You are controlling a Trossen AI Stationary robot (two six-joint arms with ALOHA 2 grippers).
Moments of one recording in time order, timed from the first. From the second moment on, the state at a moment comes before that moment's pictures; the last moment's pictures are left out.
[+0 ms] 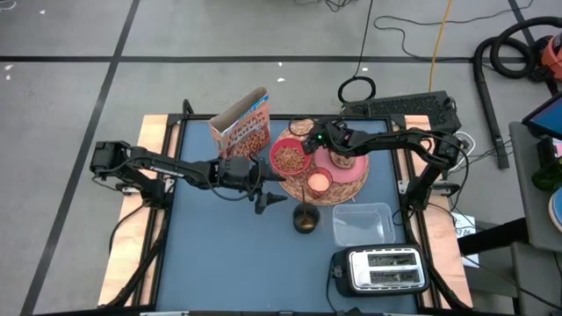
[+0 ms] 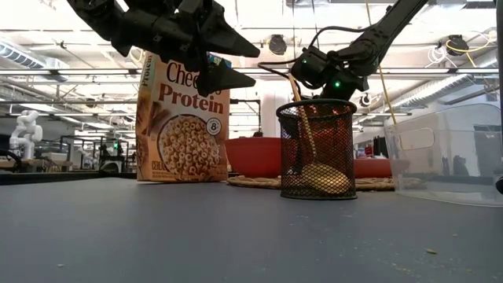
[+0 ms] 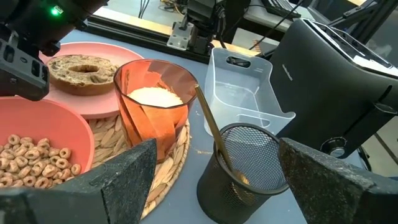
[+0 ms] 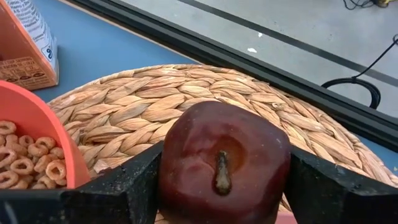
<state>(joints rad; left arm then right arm) 0.03 1.49 0.77 0.39 0.10 -0.24 -0.46 1.70 0.90 -0.04 0.44 0.44</state>
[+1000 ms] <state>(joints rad) 0.03 1.49 0.77 0.39 0.10 -0.24 -0.46 1.70 0.90 -0.04 0.44 0.42</state>
